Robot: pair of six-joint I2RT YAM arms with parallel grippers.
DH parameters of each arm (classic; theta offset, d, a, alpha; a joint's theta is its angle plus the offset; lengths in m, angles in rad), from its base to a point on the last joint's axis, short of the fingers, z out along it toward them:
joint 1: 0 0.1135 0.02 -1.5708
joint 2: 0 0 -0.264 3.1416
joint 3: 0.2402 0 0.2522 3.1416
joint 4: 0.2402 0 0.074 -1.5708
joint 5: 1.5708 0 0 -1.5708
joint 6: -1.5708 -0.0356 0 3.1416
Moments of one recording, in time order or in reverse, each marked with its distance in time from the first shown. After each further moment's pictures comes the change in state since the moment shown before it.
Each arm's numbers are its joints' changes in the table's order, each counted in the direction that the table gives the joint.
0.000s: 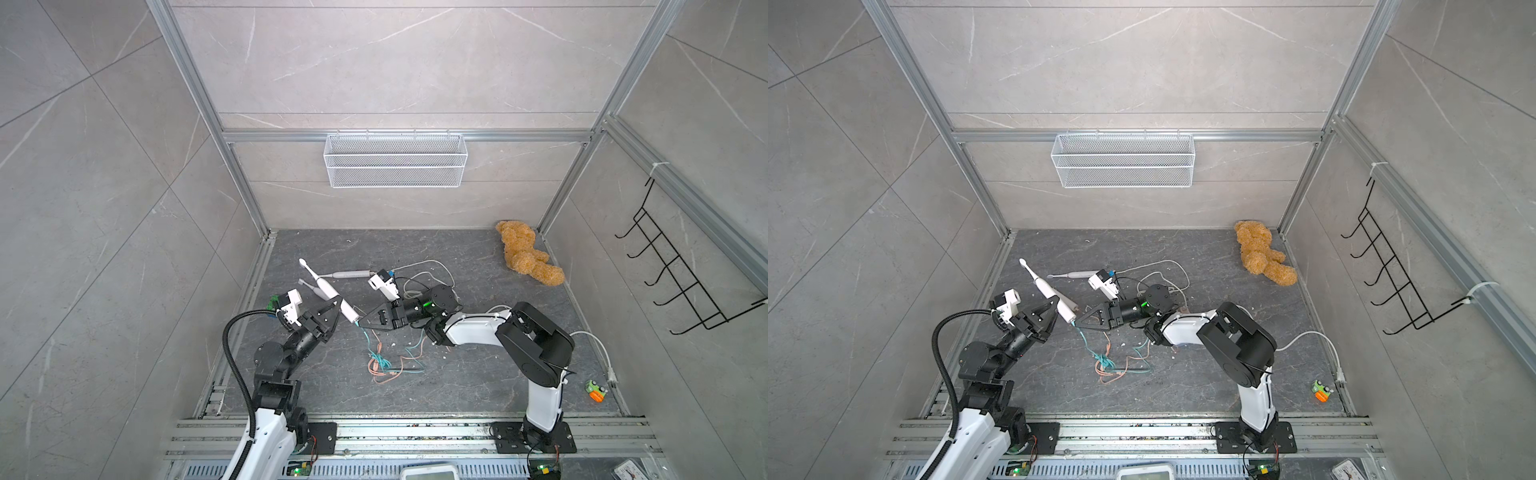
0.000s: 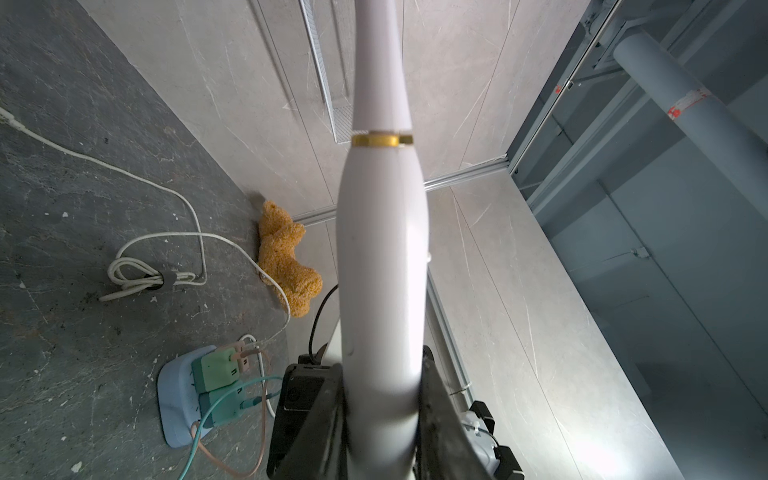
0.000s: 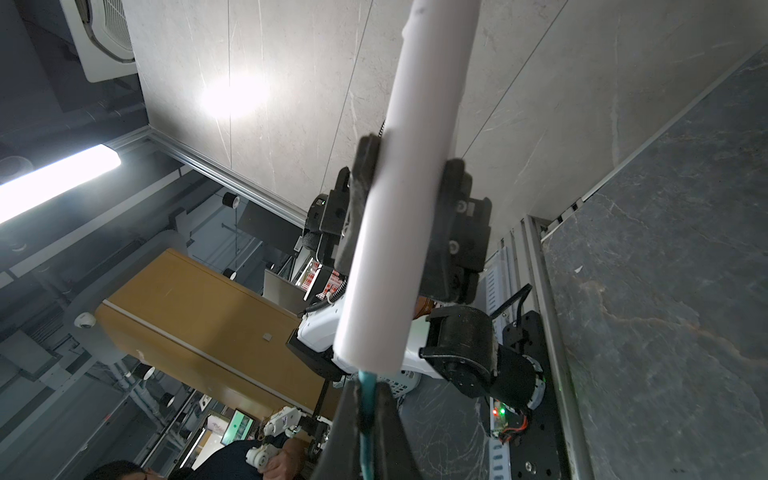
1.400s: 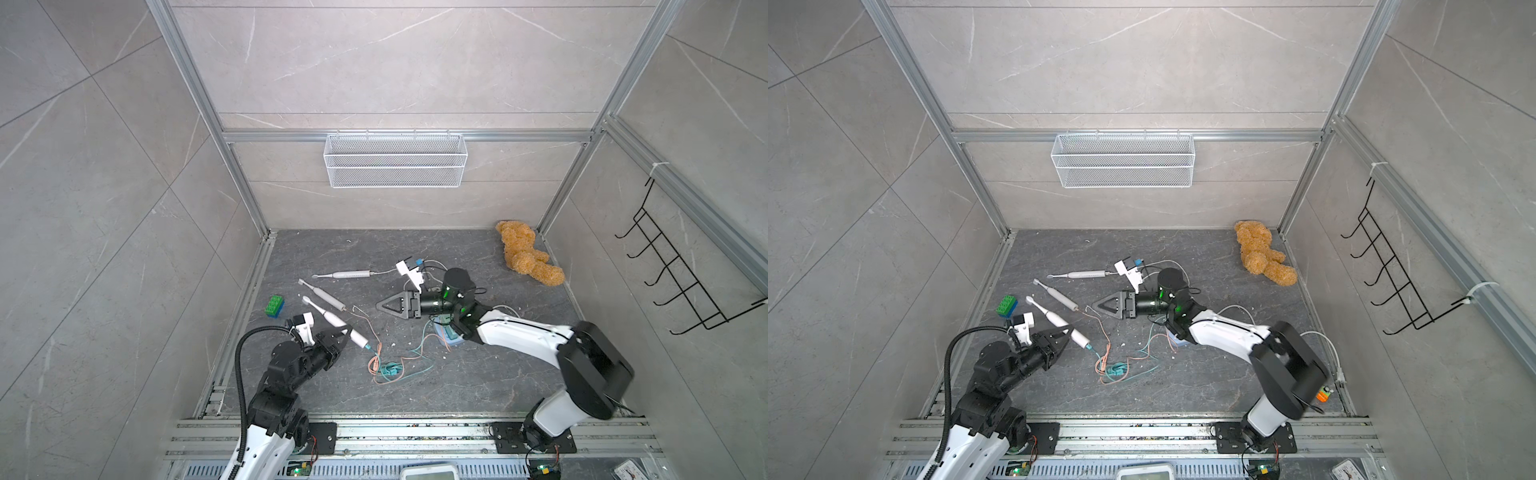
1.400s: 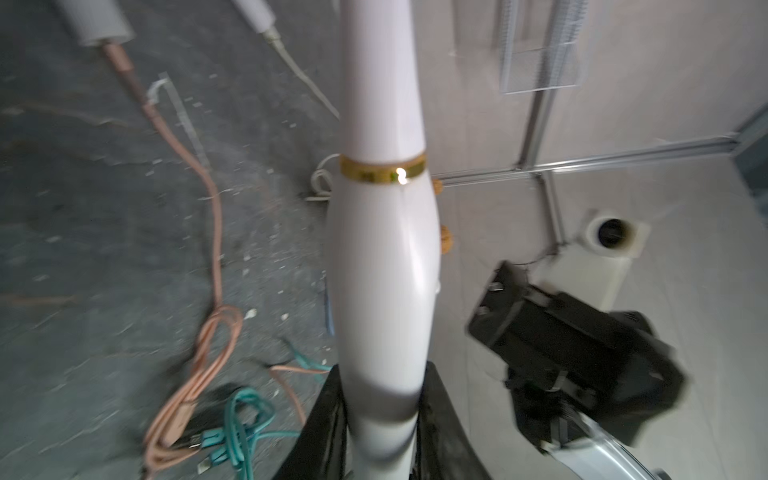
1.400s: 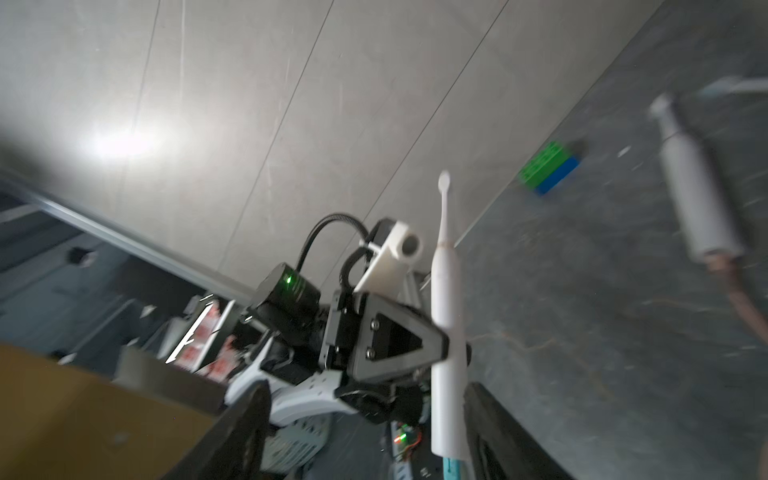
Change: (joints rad) left arm -0.150 -0.161 0.040 0.840 -0.209 -0.235; right arm -0.101 -0.435 -0.087 0.846 0.340 0.675
